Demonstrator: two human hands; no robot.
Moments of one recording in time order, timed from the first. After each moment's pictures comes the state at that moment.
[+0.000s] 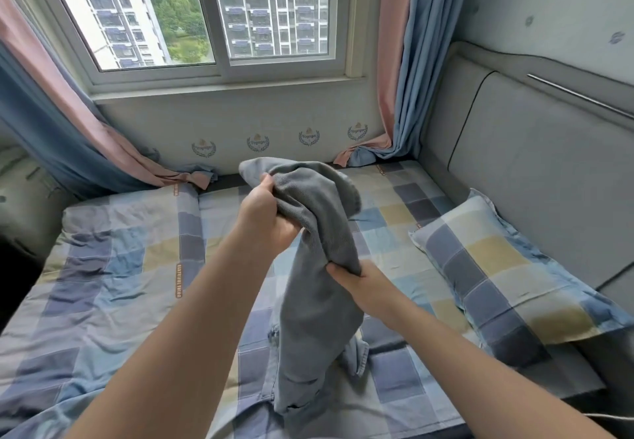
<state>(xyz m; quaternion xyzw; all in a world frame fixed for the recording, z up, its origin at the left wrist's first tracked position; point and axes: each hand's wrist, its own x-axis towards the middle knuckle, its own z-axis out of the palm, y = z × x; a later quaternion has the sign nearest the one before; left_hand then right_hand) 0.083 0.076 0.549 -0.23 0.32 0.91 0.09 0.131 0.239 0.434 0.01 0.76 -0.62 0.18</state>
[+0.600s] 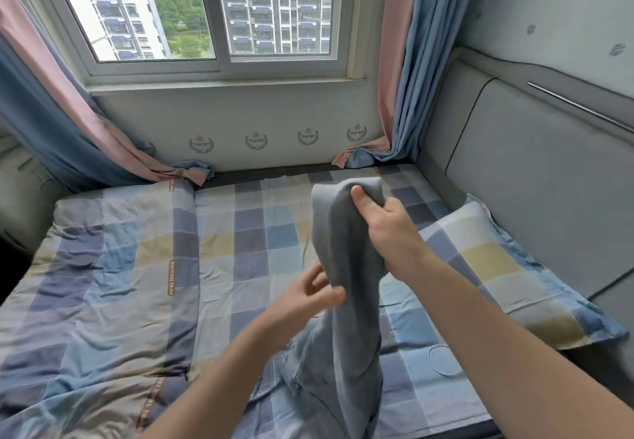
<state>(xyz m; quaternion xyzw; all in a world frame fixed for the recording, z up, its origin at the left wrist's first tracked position) 0.151 0.083 0.435 0.08 0.66 0.71 0.23 0.095 0.247 0.517 0.01 0.73 -0.69 0.02</state>
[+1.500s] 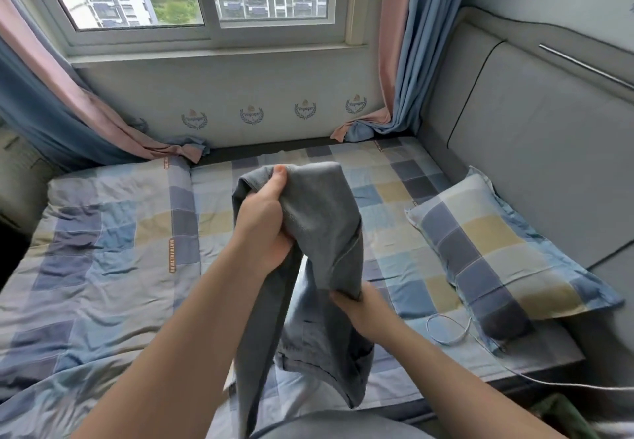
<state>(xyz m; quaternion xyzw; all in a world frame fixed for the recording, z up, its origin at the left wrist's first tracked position) 0.102 0.076 0.505 -0.19 0.47 0.86 0.05 0.162 0.247 0.375 0.02 0.83 -0.51 0.20</state>
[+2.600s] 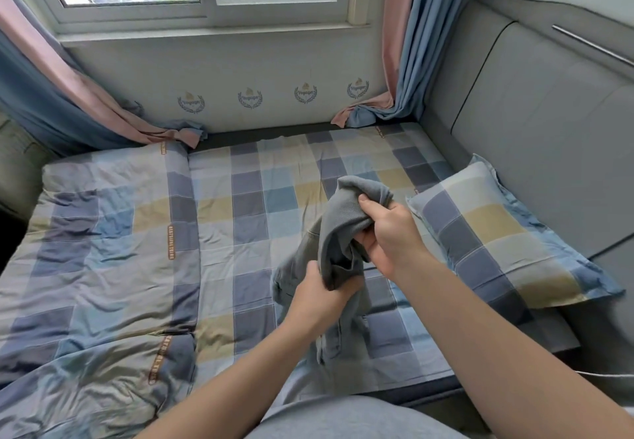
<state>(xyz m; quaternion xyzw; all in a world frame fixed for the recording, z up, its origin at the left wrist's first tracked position) 0.160 0.117 0.368 -0.10 0.81 0.56 0.17 0.100 0.238 0.457 0.19 0.49 -0.85 0.06</state>
